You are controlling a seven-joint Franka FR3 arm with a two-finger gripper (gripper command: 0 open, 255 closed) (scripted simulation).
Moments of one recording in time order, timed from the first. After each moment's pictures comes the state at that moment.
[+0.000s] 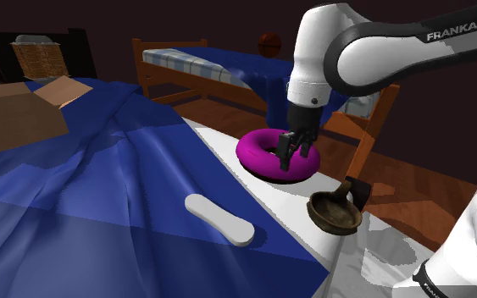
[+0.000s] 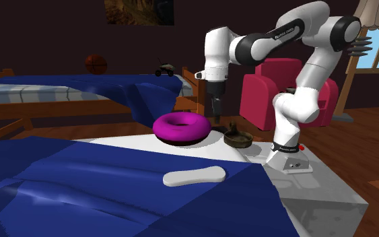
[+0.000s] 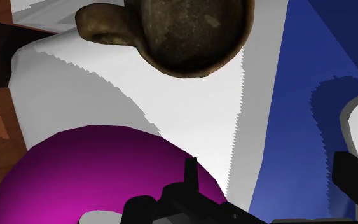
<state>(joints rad) 0.13 -0.40 0.24 -2.36 0.09 1.92 0.24</state>
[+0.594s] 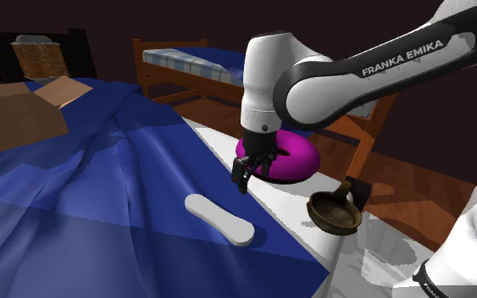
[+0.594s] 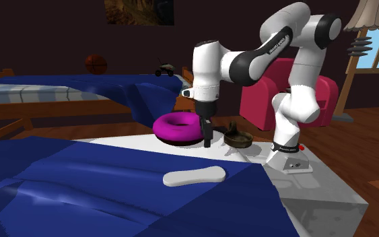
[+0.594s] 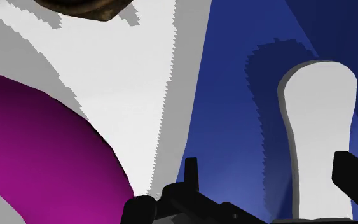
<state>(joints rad) 0.18 -0.12 0.37 -2.21 0.03 2.07 0.37</state>
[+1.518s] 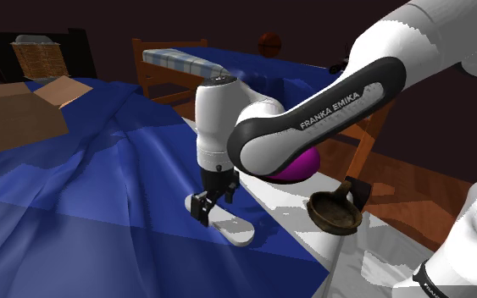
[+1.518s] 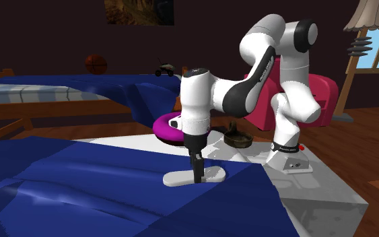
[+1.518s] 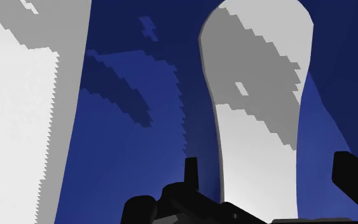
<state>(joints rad) 0.26 0.22 0.42 -2.04 -0.13 2.22 0.52</state>
